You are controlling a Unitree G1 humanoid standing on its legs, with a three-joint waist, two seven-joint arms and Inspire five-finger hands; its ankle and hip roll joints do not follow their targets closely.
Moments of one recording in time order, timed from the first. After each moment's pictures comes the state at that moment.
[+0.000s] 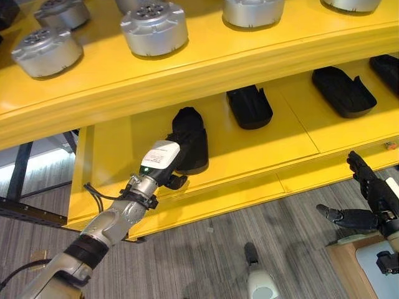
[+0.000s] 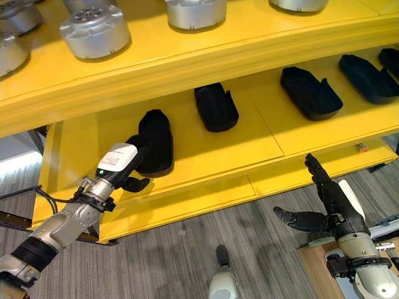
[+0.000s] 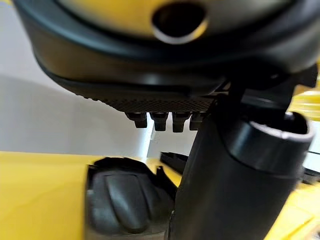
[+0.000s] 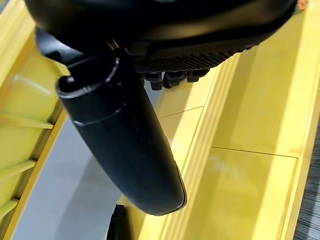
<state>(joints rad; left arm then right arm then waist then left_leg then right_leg) -0.43 0.74 -0.53 0.28 0.52 -0.20 0.31 0.50 -0.73 -0.36 -0.22 0.32 -0.19 0.09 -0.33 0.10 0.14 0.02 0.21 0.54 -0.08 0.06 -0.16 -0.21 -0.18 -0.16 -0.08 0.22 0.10</state>
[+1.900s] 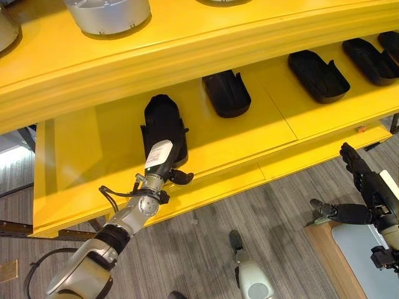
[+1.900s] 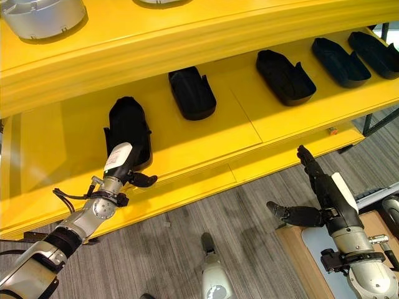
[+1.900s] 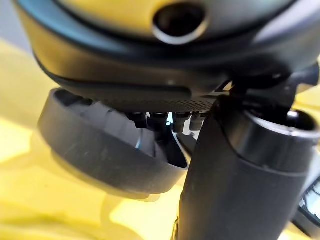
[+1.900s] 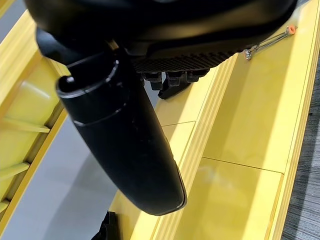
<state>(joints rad) -0.54 0.57 -0.57 0.63 0.17 -0.23 0.40 0.47 -0.76 -0.30 -0.23 0.32 -0.25 0.06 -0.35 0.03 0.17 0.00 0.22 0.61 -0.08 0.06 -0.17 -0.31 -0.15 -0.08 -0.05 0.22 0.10</state>
